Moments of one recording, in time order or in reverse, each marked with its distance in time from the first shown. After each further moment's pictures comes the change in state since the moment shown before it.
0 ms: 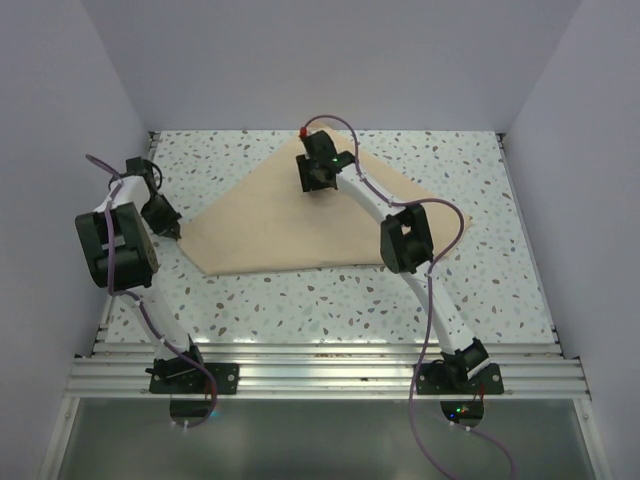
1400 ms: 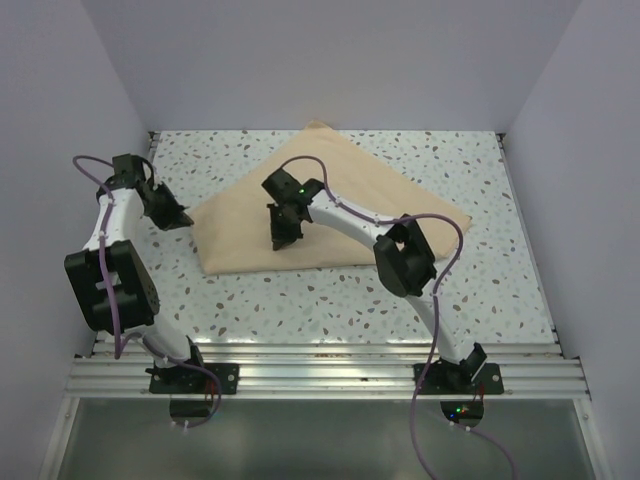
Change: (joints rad) left arm -0.010 -0.337 -0.164 0.053 0.295 -0.031; right arm 0.259 -0.289 -0.383 -0.182 -0.217 0.469
